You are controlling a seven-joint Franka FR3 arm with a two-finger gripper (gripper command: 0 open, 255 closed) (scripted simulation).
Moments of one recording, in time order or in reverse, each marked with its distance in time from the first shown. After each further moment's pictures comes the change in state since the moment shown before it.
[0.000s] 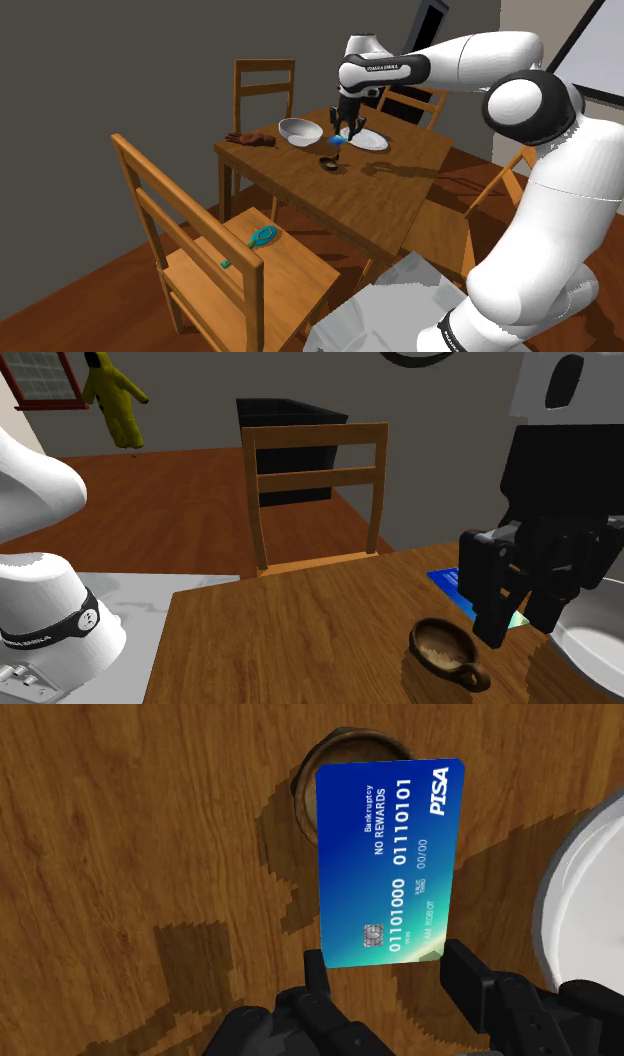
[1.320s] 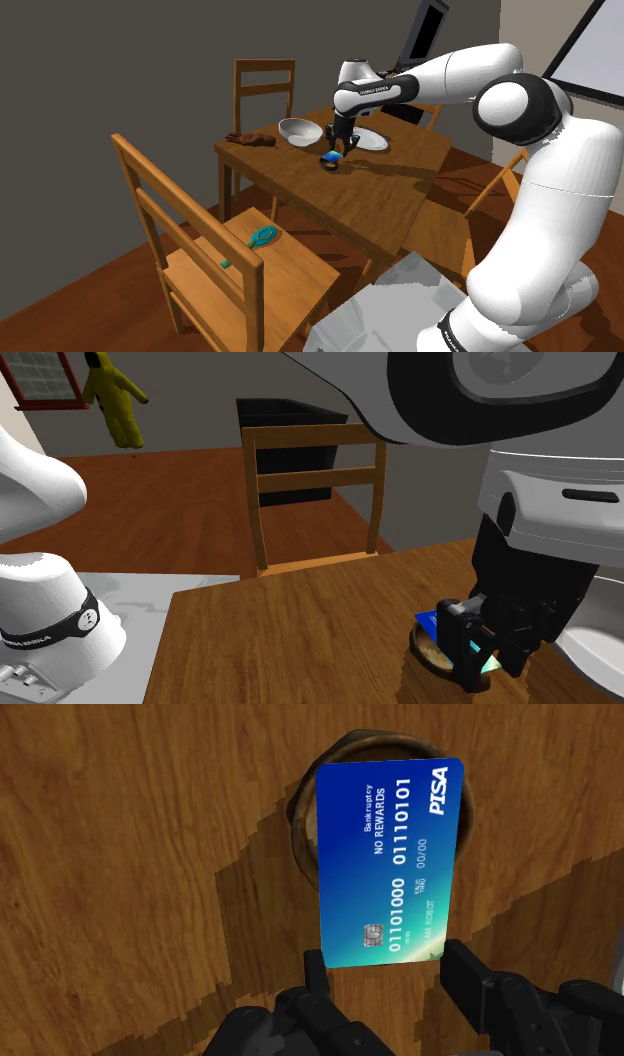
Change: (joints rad) arm 0.000 0.050 -0.010 -0.109 -0.028 0.155 0.035
